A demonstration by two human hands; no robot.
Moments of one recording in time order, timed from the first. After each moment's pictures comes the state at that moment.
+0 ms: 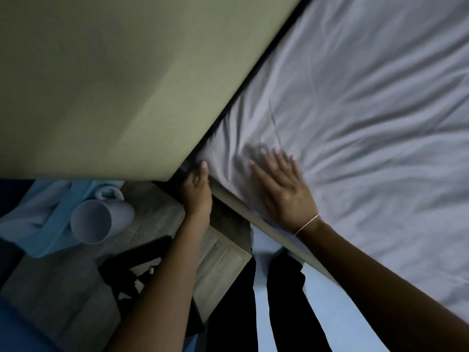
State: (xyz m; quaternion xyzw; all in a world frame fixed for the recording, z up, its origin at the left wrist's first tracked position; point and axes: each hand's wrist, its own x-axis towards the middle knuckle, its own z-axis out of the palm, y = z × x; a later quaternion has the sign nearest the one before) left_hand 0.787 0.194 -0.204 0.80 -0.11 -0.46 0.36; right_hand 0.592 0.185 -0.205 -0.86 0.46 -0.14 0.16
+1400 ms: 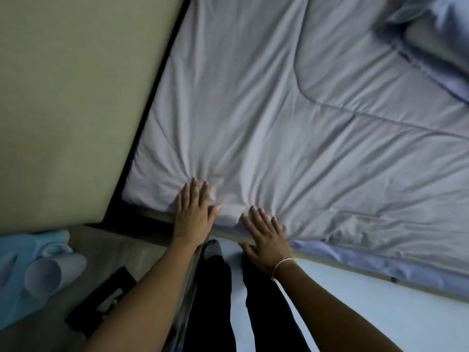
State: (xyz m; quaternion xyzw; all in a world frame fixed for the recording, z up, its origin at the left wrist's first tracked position) left_hand 0.665 0.226 -0.174 0.58 -0.78 -0.21 -0.12; right_hand 0.471 0.335 -0.174 -0.68 0.66 0.04 0.31
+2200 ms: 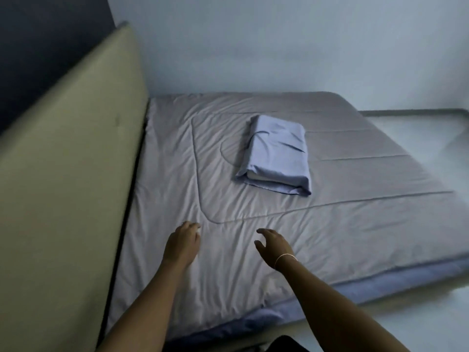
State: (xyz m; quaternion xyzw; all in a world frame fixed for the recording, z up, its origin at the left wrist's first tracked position) left_hand 0.546 0.133 0.155 0.41 -0.88 -0.22 0.06; right_hand 0.342 0.297 0.145 -0.41 0.88 -0.12 0.22
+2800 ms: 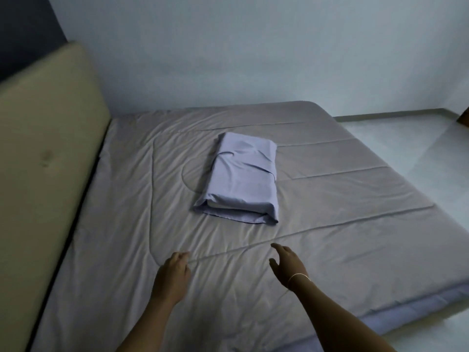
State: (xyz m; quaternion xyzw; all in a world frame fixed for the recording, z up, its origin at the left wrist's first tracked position) left_hand 0.332 0.163 0.128 0.41 -0.88 -0.23 0.06; right_hand 0.076 0.353 0.126 -0.35 0.90 -0.14 0.22
